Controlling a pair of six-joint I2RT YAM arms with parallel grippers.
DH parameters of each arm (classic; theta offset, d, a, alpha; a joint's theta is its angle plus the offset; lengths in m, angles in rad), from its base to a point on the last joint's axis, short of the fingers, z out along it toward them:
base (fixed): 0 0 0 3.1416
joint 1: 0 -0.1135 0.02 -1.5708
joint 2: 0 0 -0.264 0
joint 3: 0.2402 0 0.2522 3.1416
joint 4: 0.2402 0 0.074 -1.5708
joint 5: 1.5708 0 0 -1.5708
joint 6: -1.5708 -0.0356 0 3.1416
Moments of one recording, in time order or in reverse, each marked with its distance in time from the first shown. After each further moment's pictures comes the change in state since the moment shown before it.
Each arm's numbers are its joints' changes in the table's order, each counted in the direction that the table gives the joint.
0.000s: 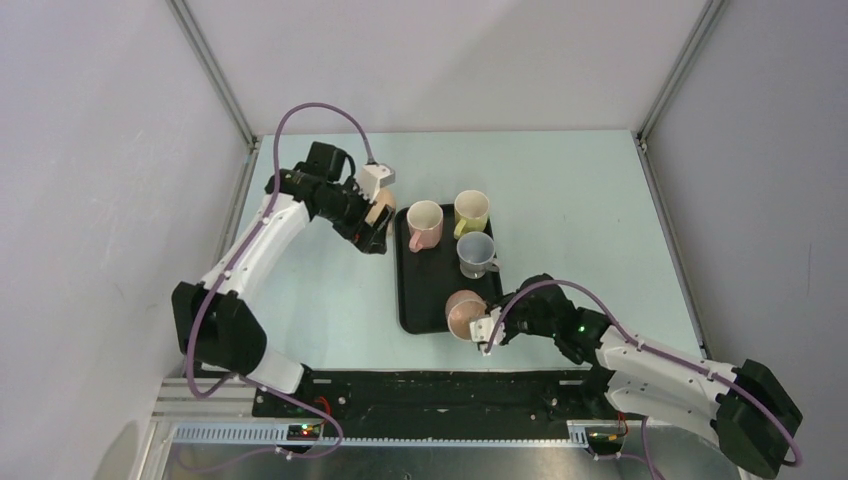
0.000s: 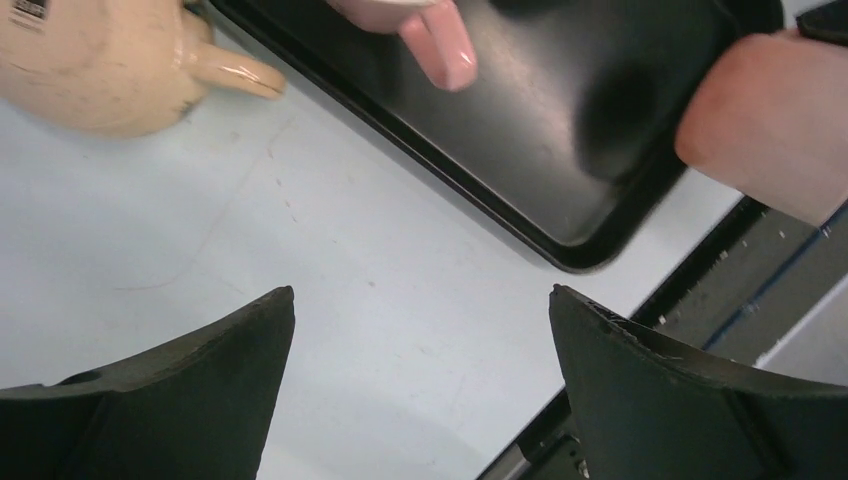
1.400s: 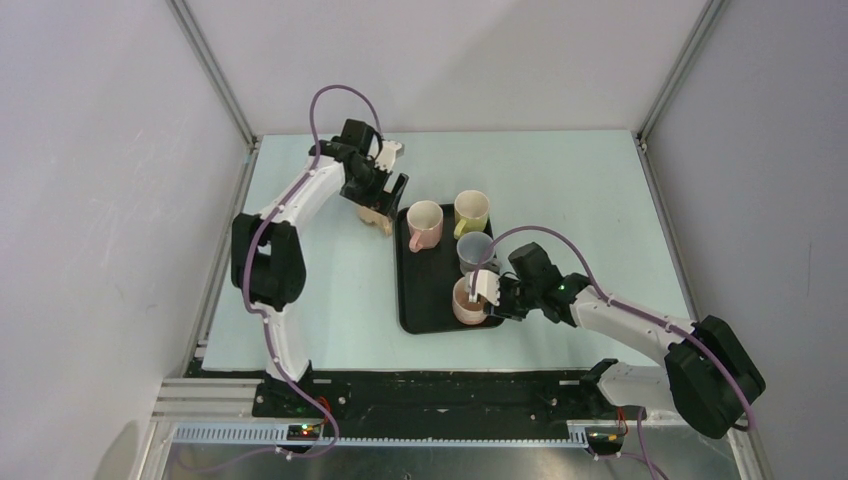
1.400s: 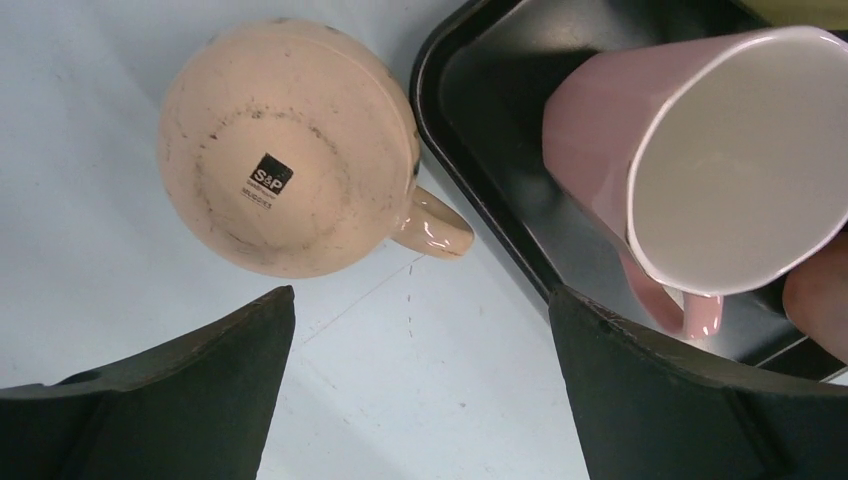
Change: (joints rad) left arm -0.002 -0.462 0.322 -0.125 -0.235 0.190; right arm 0.195 -0.314 0.216 0.233 -0.116 -0.332
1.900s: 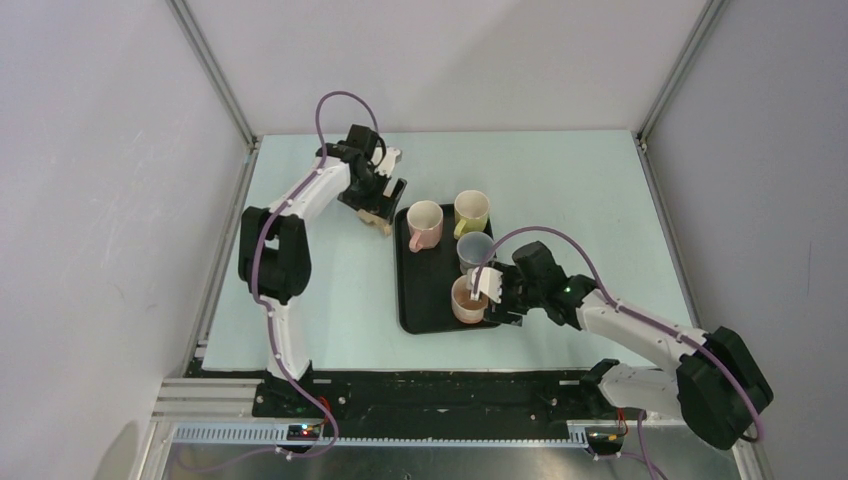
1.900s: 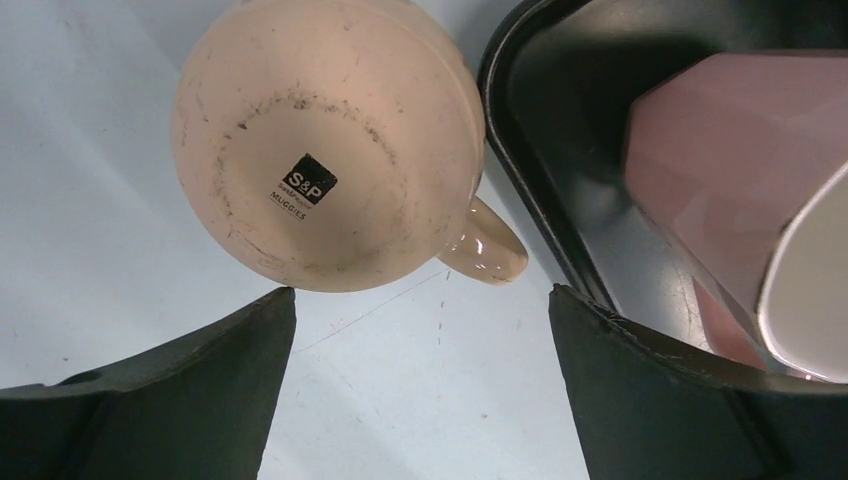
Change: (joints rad) left arm -0.001 -0.069 0.010 -0.002 -0.102 0.041; right arm -0.003 0.050 0.002 -0.012 0.035 0.000
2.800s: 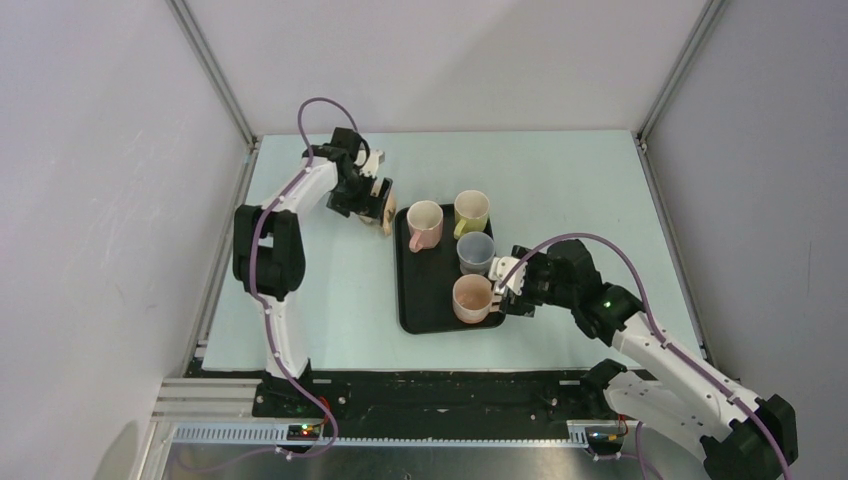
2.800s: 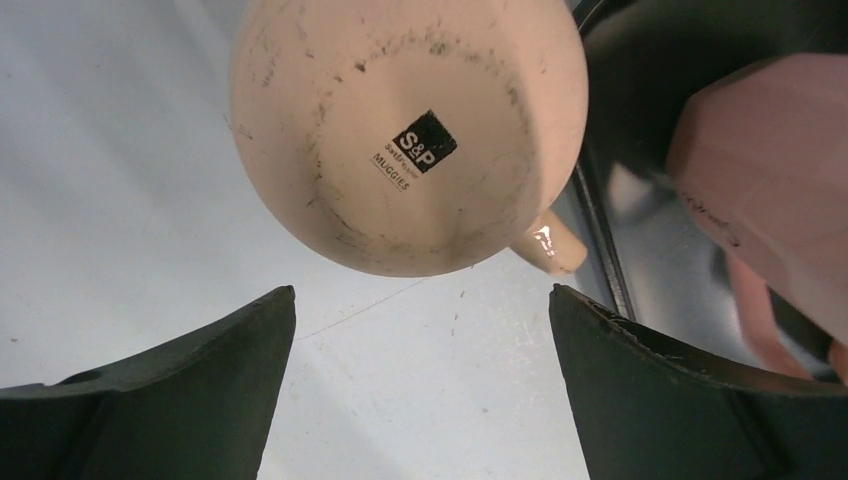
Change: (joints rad) left arm -0.082 -0.015 -0.030 0.003 0.048 0.055; right arm 0.063 0.319 0.033 0.097 -0.004 -0.003
